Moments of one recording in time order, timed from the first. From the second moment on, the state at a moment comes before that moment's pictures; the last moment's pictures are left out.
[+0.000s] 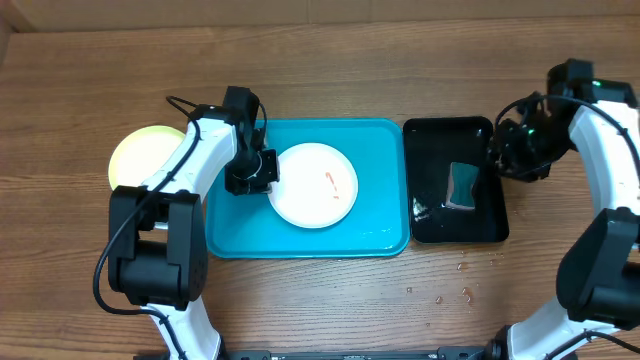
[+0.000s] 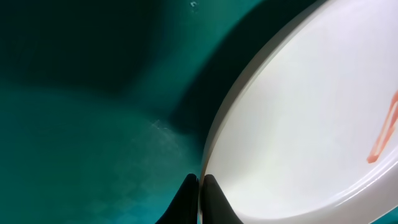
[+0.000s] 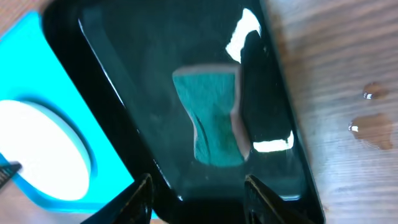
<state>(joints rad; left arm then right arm) -0.16 1.96 1.36 -0.99 0.21 -0.28 -0.17 1.84 1.50 -1.25 -0.34 0.20</state>
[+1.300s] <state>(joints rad) -0.17 1.96 1.36 -0.95 0.21 -0.28 0.04 1.84 1.17 -0.84 -0.04 0.22</state>
